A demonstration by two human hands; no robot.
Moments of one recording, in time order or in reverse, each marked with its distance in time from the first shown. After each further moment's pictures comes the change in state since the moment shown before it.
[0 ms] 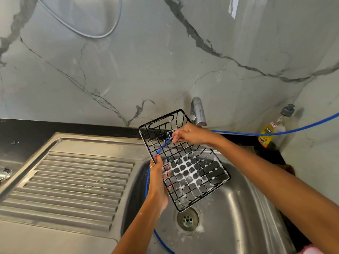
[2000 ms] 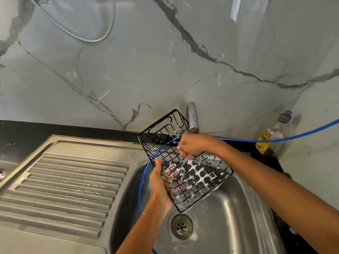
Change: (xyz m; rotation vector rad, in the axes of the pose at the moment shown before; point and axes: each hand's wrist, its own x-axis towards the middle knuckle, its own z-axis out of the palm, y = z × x) left_hand -0.003 0.000 0.038 -0.227 0.008 -0.013; right_hand -0.023 -0.004 -0.012 -0.448 -0.048 0.096
